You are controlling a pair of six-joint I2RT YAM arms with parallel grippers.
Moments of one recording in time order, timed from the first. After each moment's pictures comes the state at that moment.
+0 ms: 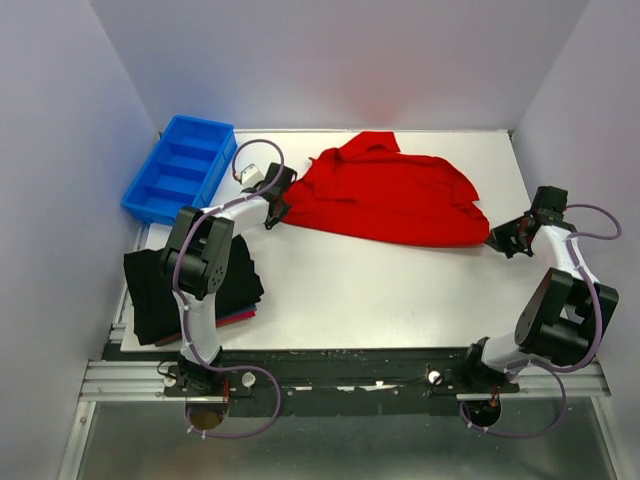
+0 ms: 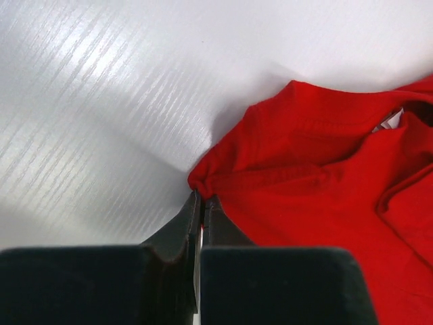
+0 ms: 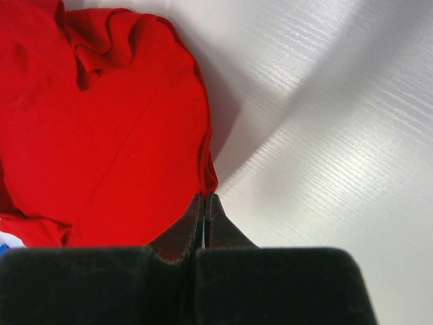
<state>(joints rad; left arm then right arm) -0.37 1.97 1.29 -0.30 -0.38 -1.01 -0.41 1.45 0.93 -0.52 -0.14 0.80</state>
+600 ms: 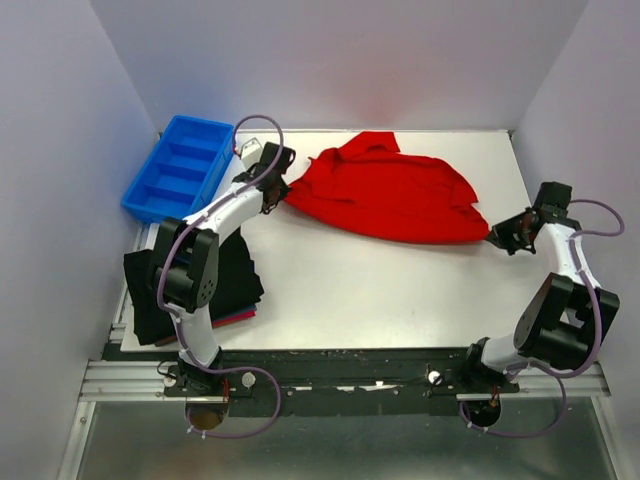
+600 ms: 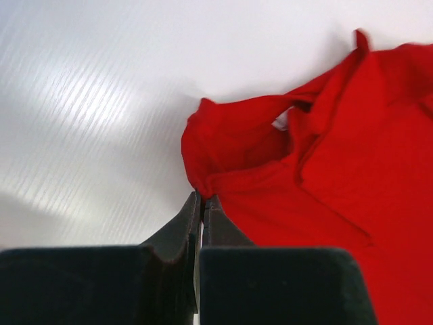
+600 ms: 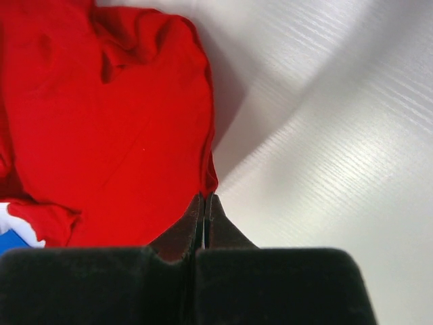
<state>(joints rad) -0.37 1.86 1.35 -0.34 -0.38 -0.86 -0.41 1.42 0.95 -0.56 -0.17 0.79</state>
